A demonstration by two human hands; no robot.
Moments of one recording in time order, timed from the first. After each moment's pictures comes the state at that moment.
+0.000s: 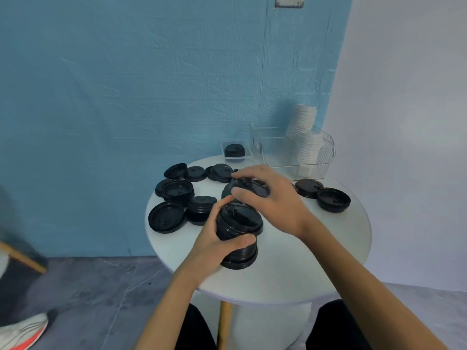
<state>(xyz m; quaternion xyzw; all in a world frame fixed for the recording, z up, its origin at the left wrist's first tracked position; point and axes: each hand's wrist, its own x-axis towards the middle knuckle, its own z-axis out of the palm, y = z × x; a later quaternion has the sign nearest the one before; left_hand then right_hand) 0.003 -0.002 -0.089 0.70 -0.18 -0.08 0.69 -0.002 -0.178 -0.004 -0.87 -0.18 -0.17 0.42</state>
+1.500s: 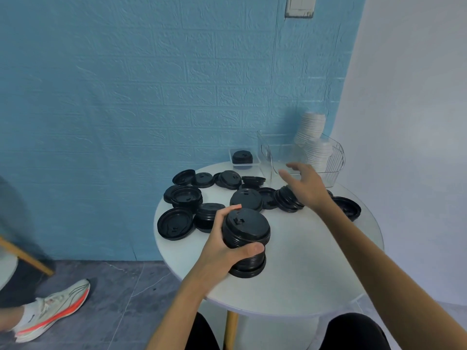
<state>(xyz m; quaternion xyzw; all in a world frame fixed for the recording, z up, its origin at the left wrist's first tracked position) 0.008 0.002 -0.094 0.69 -0.18 -0.07 0.70 0.094 -0.248 -0.029 -0.91 0.04 -0.18 0.36</state>
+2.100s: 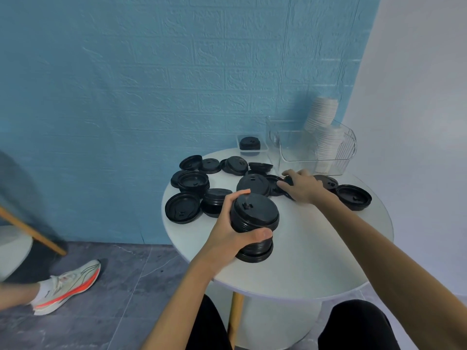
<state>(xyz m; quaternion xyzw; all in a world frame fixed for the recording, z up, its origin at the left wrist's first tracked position) 0.006 0.002 -0.091 0.69 -0.18 -0.08 0.70 0.139 -0.254 -0.076 -0.99 0.06 0.01 0.15</state>
